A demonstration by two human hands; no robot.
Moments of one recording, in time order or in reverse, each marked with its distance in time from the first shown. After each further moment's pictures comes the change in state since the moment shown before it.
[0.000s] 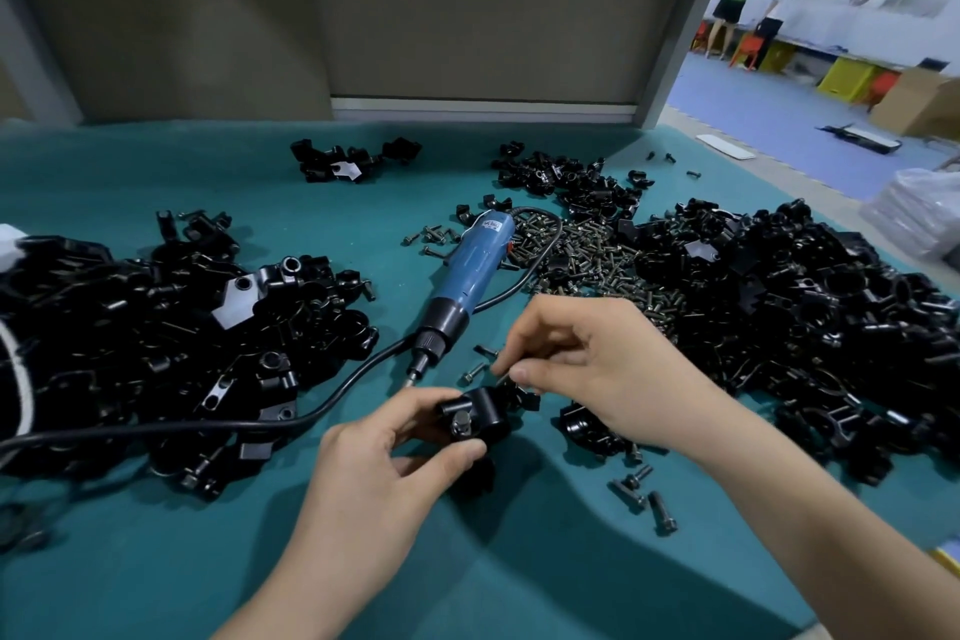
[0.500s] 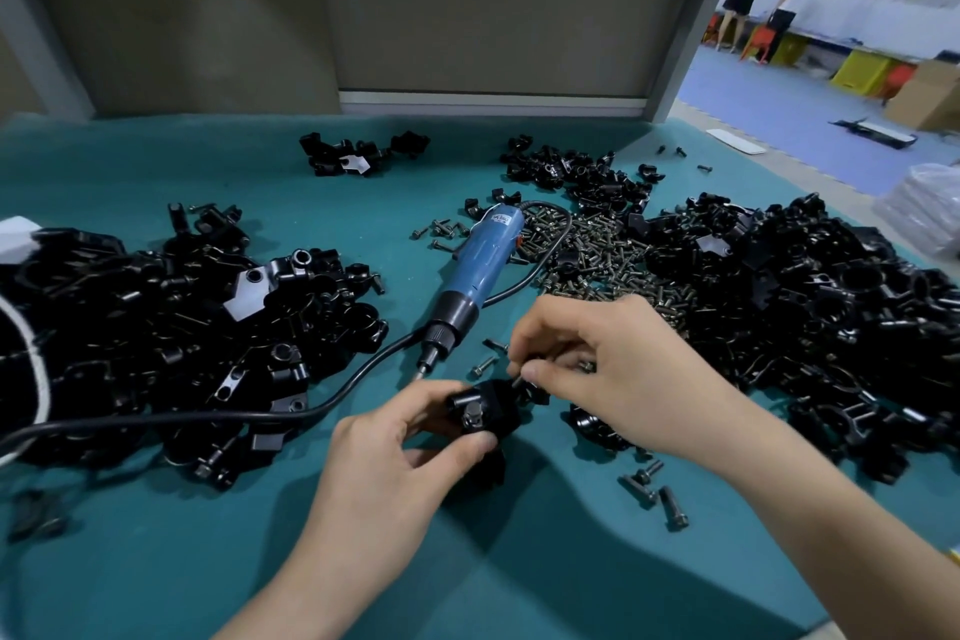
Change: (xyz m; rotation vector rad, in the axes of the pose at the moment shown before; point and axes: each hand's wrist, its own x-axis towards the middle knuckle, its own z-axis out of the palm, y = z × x) left_hand -0.001 0.001 0.000 -0.030 -0.007 -0.032; right_hand -0.006 -0.011 0.003 -0.217 0.010 -0.054
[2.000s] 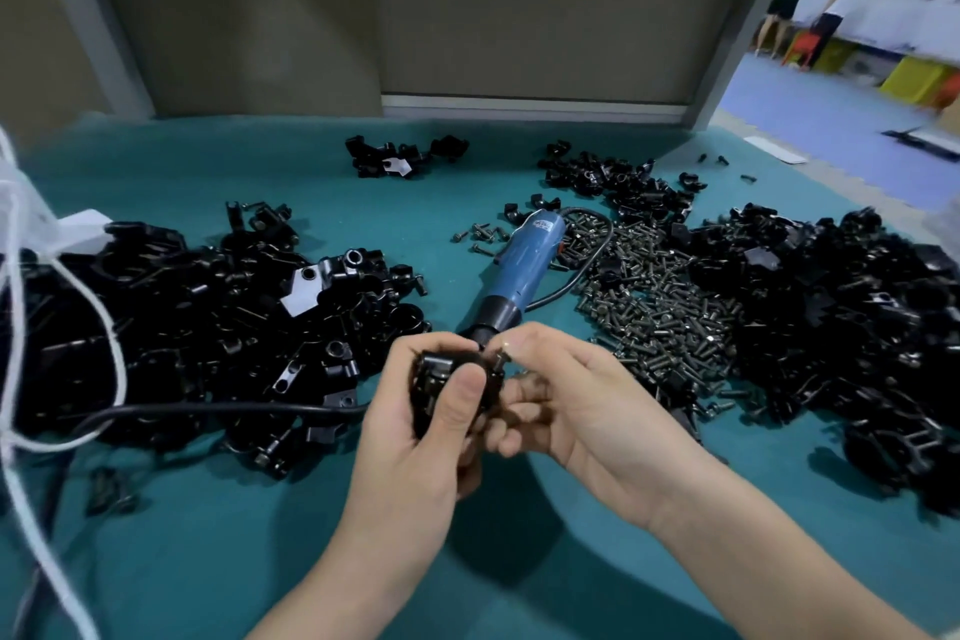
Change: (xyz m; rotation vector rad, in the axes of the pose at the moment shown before) left_hand -0.003 0.032 0.000 -0.397 0.135 -0.025; right_hand 0.015 -0.028 0.055 1.229 -0.030 0.386
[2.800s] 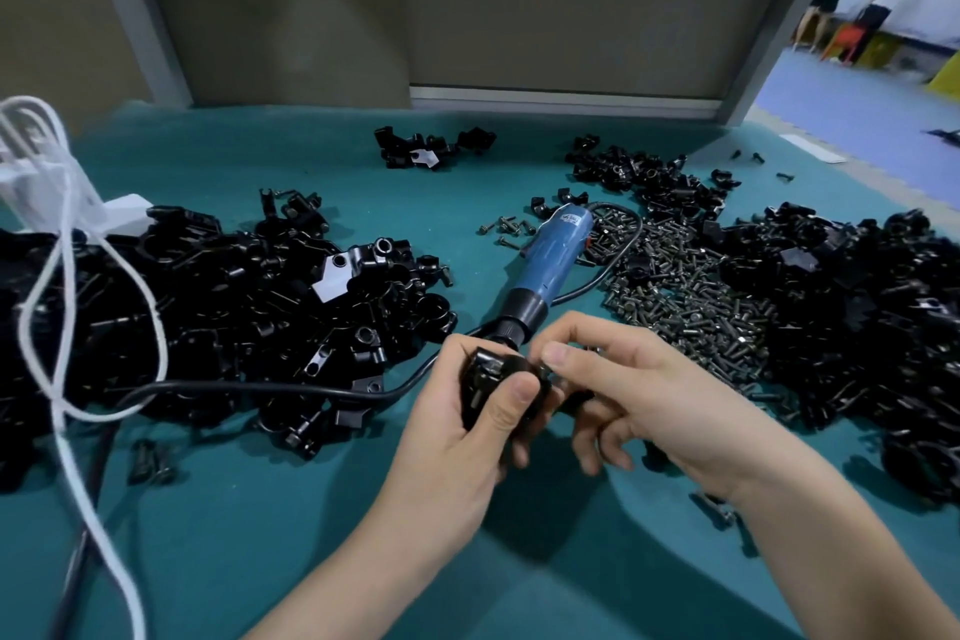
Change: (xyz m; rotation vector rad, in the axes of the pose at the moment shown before) left_hand 0.005 -0.010 -0.002 -0.032 -0.093 -0.082; right_hand -0.006 -0.019 -0.025 -0.541 -0.135 0.012
